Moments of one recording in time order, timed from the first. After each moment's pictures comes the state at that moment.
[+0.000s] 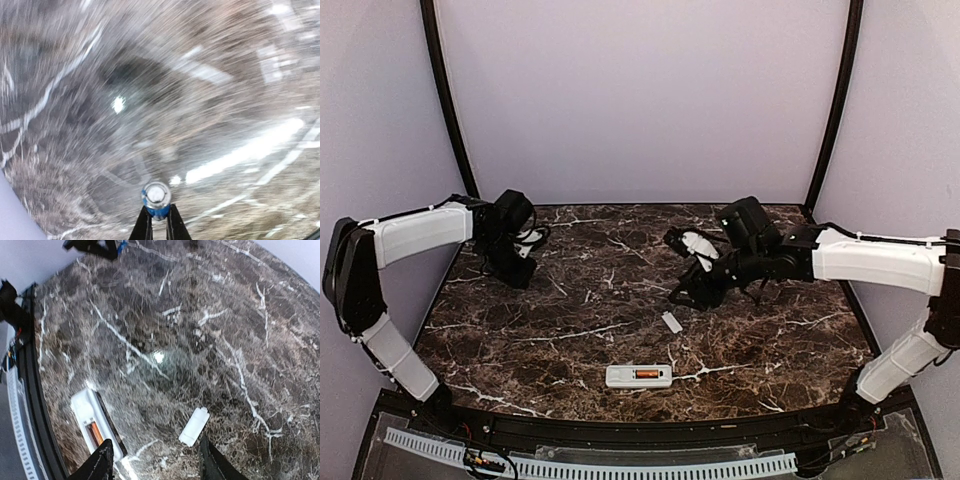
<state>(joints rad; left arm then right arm) -0.39 1.62 1.21 -0.93 -0.08 0.03 0.85 1.47 1.06 -0.39 -0.29 -0.09</state>
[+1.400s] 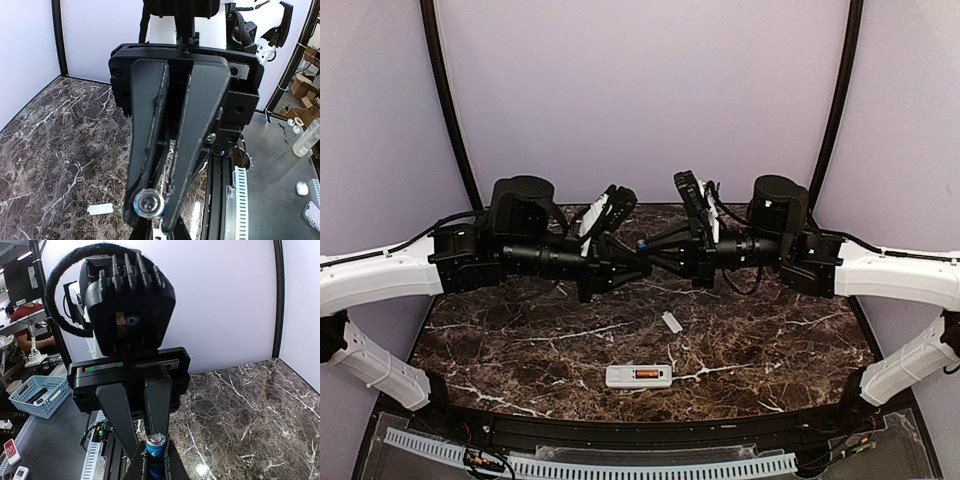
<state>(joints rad) -1.04 1.31 1.15 -0.18 0.32 -0.02 0.95 1.33 0.99 0.29 -0.63 0.11</state>
